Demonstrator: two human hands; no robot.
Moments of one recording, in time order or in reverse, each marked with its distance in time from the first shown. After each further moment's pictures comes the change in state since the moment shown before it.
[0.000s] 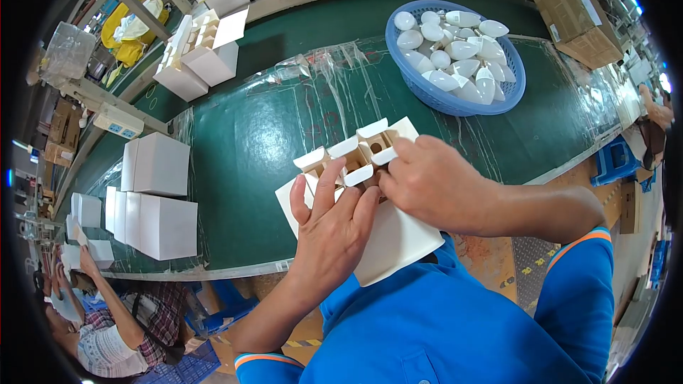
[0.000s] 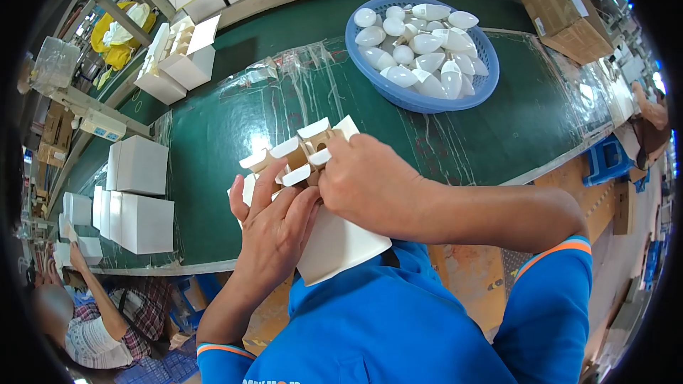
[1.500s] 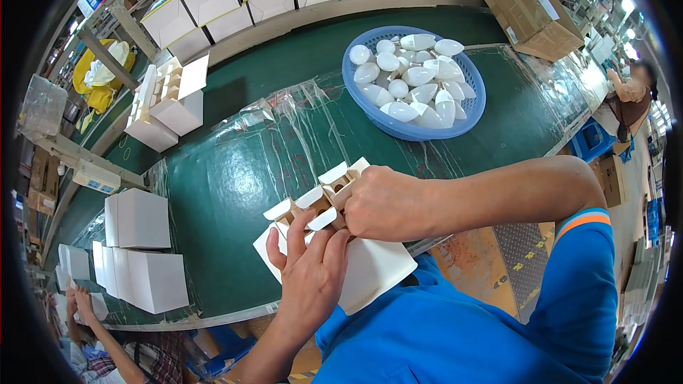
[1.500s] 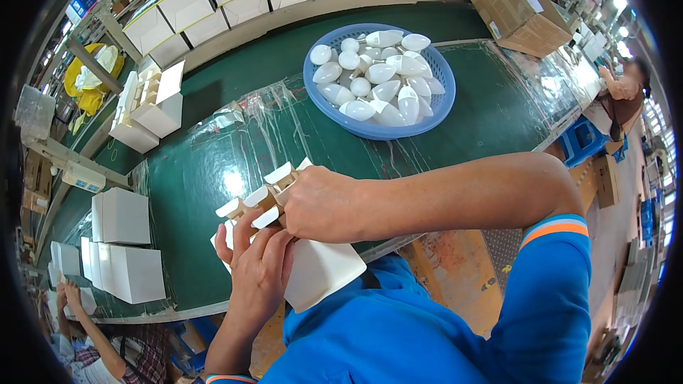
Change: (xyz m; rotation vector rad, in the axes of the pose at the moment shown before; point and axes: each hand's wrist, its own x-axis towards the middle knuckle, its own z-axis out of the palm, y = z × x) left_hand 0.002 -0.001 0.001 -0.111 -0.001 -0.058; right_hand 0.022 0.023 0.010 0.198 -0.074 -0.164
